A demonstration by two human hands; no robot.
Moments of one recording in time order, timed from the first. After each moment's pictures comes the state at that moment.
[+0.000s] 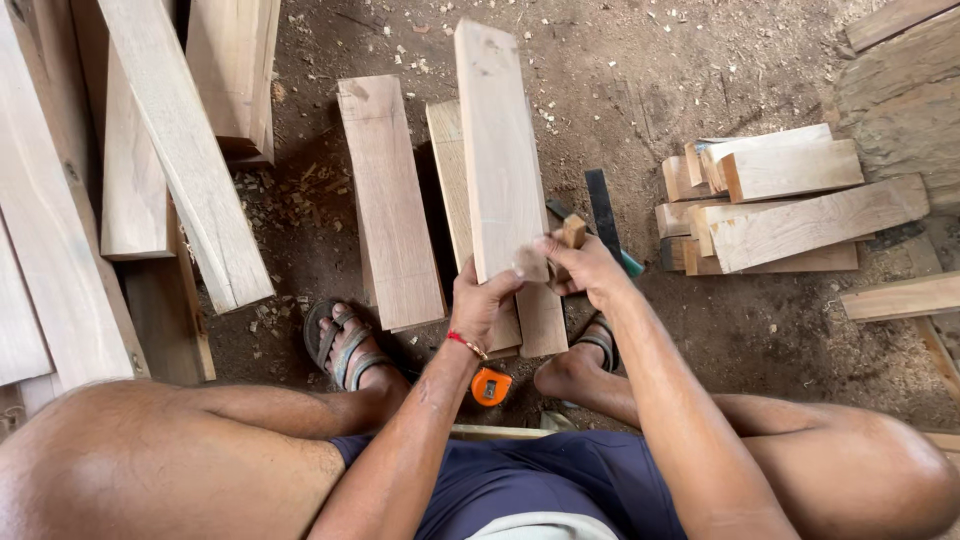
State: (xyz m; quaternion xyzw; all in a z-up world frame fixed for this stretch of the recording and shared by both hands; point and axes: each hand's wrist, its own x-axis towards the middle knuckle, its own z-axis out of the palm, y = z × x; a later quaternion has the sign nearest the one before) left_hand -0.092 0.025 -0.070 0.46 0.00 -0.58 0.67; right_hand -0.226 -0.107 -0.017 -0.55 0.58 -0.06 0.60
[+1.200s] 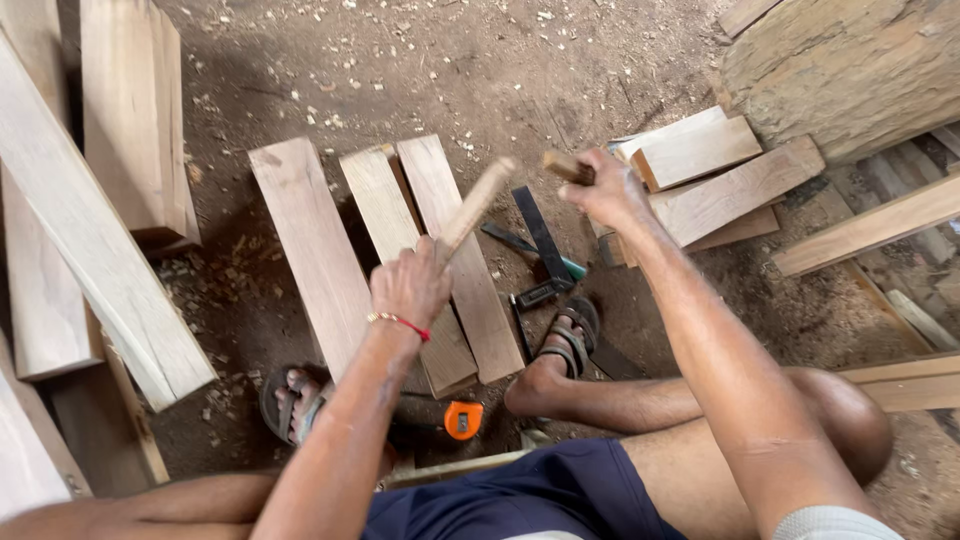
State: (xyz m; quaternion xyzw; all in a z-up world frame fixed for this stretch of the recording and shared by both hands) left_hand -0.039 -0.026 0.003 0.76 -0.61 -0.21 0.10; right_hand -0.257 -0.196 0.105 -0.71 0.65 -0.05 0.27
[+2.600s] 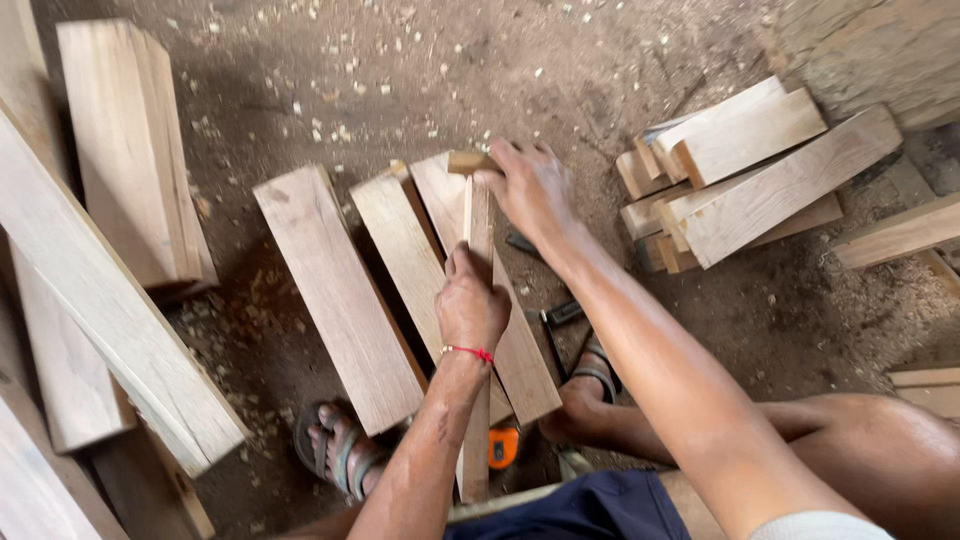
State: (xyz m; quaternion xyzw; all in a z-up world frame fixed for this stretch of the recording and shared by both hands) left_hand -0.083 -0.067 -0.037 0.78 -0.44 -0.33 0.31; right_hand -0.155 -0.218 0.014 -0.90 0.39 -0.20 0.05
